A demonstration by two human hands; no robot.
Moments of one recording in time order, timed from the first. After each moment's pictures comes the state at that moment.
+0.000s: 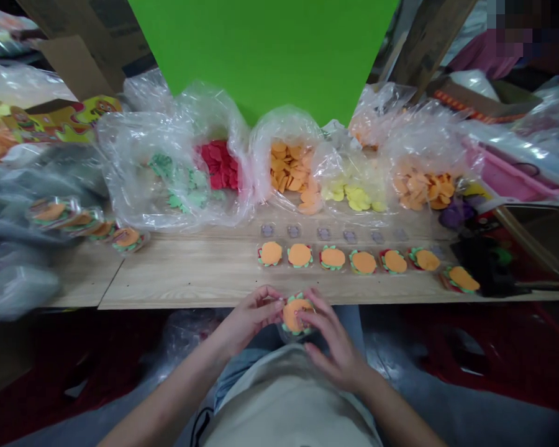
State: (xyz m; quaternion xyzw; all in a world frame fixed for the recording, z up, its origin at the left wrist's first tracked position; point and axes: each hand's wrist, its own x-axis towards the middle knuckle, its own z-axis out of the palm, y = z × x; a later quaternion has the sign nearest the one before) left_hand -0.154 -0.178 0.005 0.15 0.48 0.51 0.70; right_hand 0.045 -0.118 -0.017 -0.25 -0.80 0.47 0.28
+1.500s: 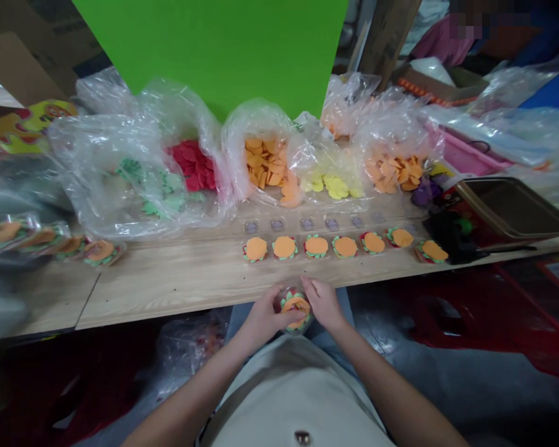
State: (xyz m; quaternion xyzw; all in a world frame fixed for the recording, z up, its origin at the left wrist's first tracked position) left_hand -0.113 -0.166 -0.024 0.40 0.60 0.40 0.56; right_hand 0.025 -0.090 -0.053 -0.50 -0.74 0.40 0.21
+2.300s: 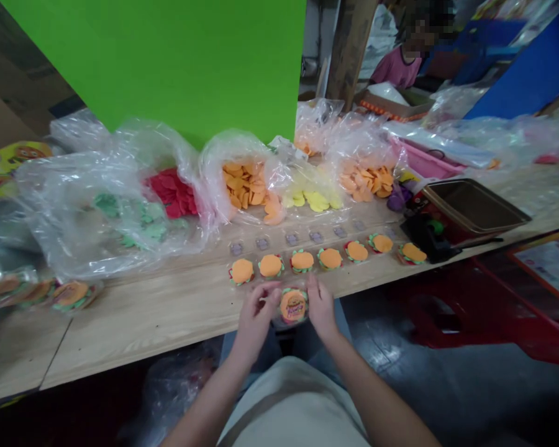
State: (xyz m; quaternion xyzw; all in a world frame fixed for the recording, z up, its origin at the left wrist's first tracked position) left_hand -0.106 -0.133 -0.006 0.37 0.63 0.51 0.47; right_hand 0.017 -0.075 -0.056 -0.58 -0.56 0.44 0.40
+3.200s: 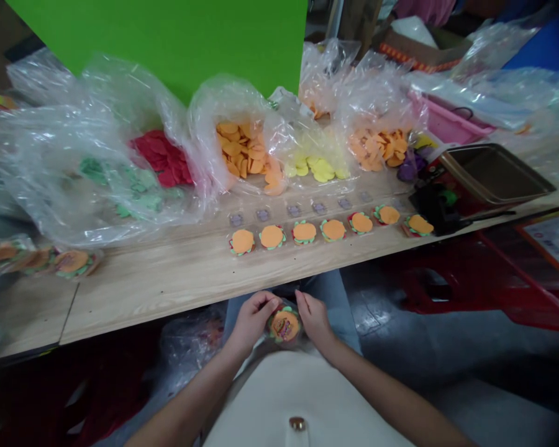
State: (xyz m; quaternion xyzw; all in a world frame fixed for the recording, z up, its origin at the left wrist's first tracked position) left_hand -0.109 -0.187 -0.047 0.31 0.63 0.41 0.58; right_hand 0.040 -0.154 -0.098 -0.55 -0.69 0.40 0.24
